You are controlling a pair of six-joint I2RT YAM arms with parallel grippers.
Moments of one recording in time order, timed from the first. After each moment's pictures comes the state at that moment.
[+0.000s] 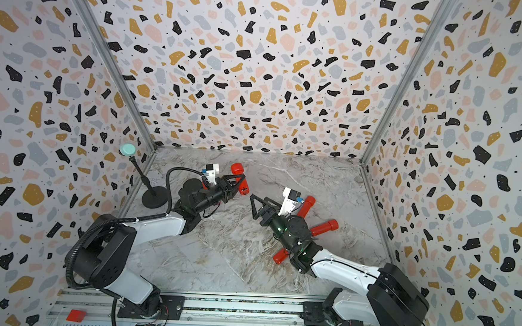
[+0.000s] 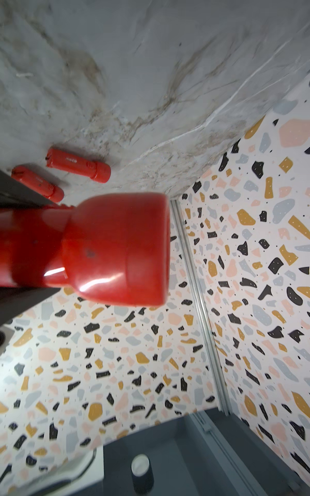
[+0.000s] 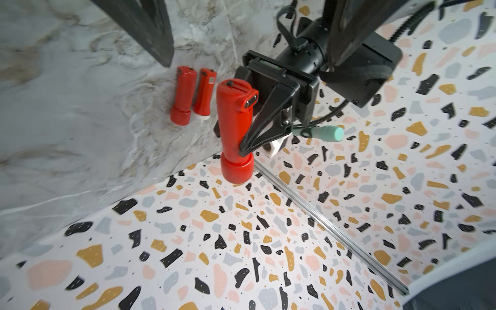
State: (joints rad) left arm -0.47 1.55 0.77 0.76 0.41 -1.28; right arm 0.83 1.18 0.50 0.75 0.17 0.81
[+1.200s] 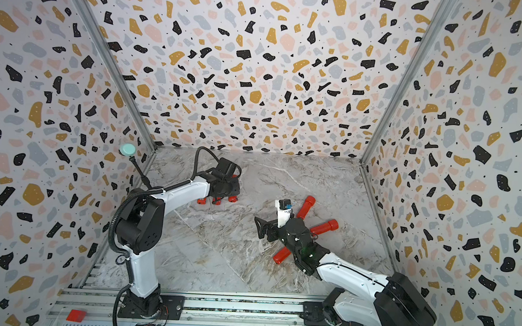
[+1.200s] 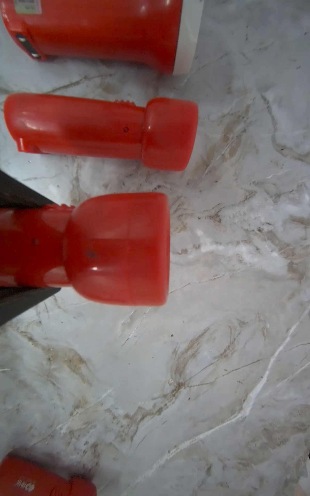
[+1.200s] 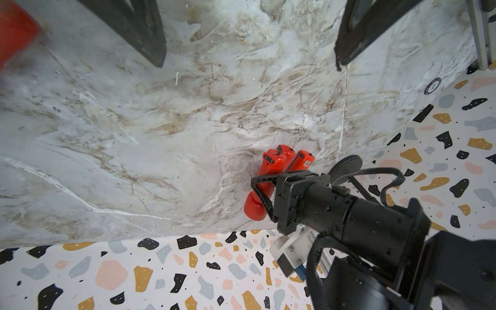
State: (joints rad) left arm -0.49 1.96 1.46 -0.48 -0.11 -0.56; right arm 0.82 1.14 0.44 0.42 0.11 0.36
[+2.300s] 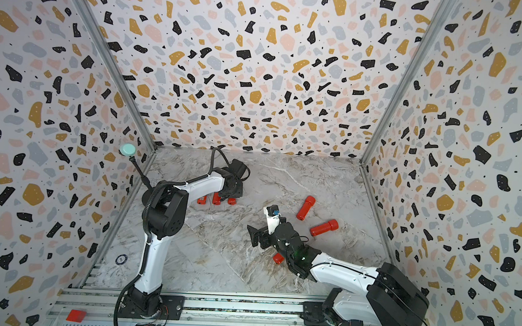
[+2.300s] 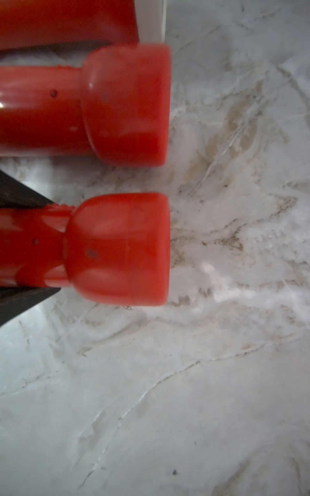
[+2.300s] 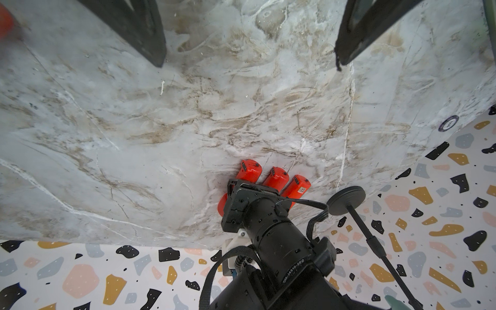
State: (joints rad) left arm -0.50 2.22 1.70 -0.66 -0.23 -0.49; right arm 0.92 1.21 0.45 0.41 0.18 0.29
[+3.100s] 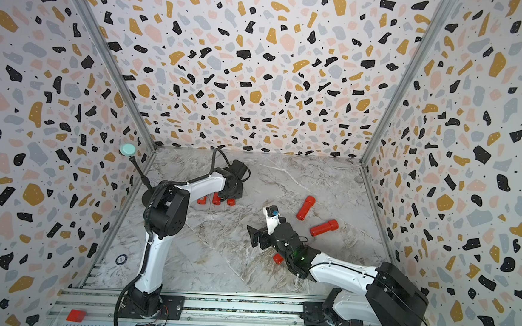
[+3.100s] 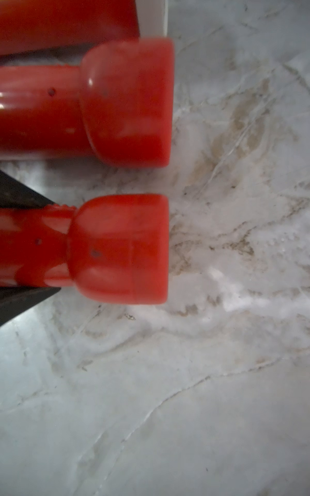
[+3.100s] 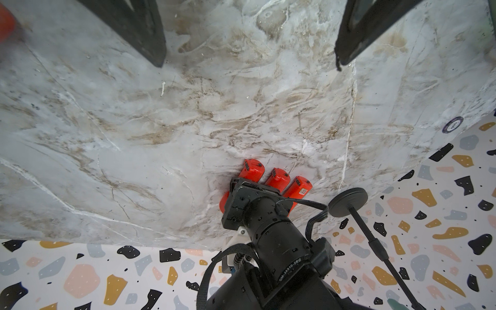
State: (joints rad) left arm -0.50 2.24 1.72 -0.69 -0.24 -0.48; right arm 0.93 1.21 0.45 0.41 0.20 0.29
